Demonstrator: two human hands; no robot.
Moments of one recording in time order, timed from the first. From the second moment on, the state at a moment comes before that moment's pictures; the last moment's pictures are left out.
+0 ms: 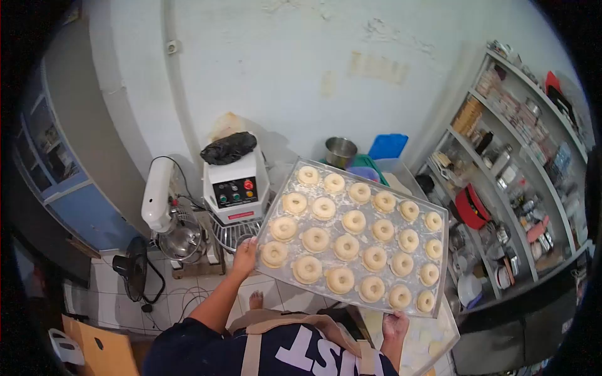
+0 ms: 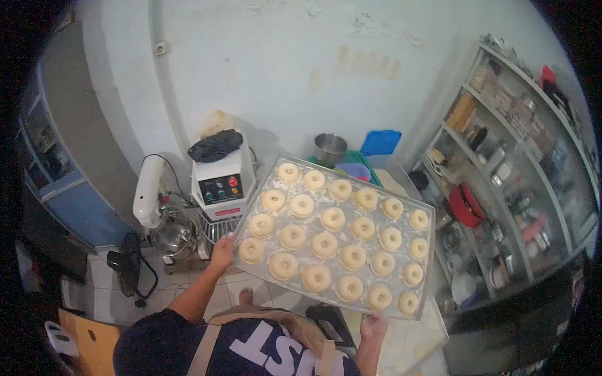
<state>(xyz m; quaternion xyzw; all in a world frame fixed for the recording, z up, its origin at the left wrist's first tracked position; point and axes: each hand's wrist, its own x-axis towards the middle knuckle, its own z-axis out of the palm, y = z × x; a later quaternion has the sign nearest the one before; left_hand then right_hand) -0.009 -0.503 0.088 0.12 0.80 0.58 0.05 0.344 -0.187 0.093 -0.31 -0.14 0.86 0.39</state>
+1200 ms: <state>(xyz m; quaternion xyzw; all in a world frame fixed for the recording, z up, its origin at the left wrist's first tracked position) 0.007 -0.766 0.104 -0.47 0.66 0.49 -0.33 -0.310 -0.418 0.013 -0.01 -0.41 0.86 -0.30</state>
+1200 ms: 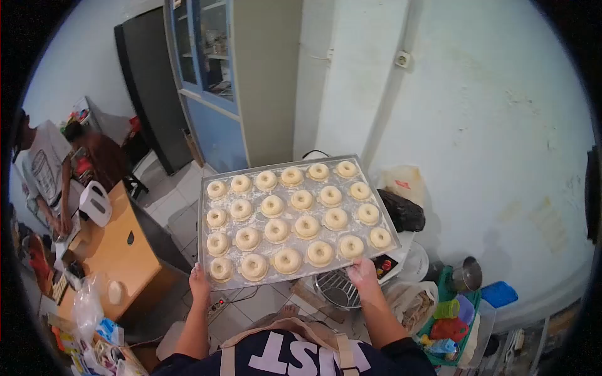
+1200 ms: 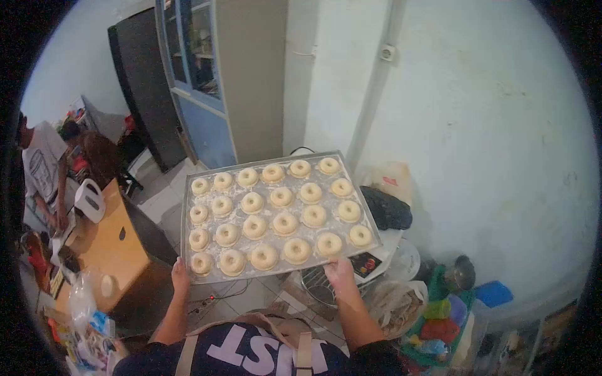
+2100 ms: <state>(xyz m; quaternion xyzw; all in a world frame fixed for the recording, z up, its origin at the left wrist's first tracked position) -0.008 -0.782 -0.023 -0.51 0.54 0.52 -0.42 -0.407 -0.555 -0.042 -0.24 -0.32 0.87 -0.30</state>
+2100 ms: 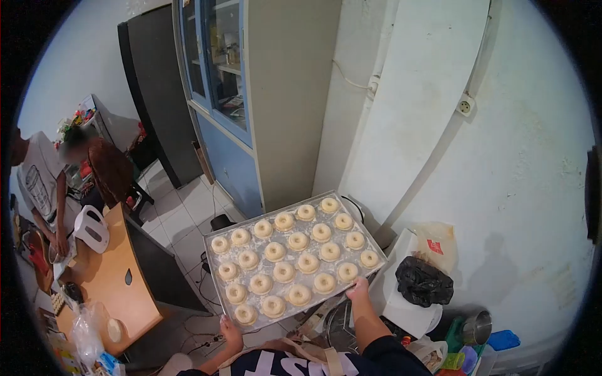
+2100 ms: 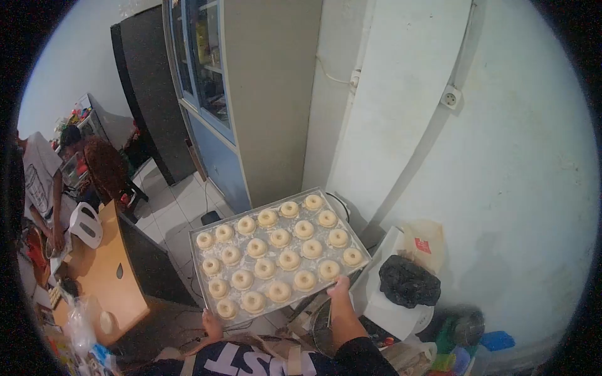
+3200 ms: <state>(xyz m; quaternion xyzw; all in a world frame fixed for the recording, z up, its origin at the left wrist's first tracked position) 0.012 -0.828 -0.006 -0.12 0.74 0.63 0.20 -0.262 -0.624 -0.004 -0.24 -0.68 0.68 -0.13</state>
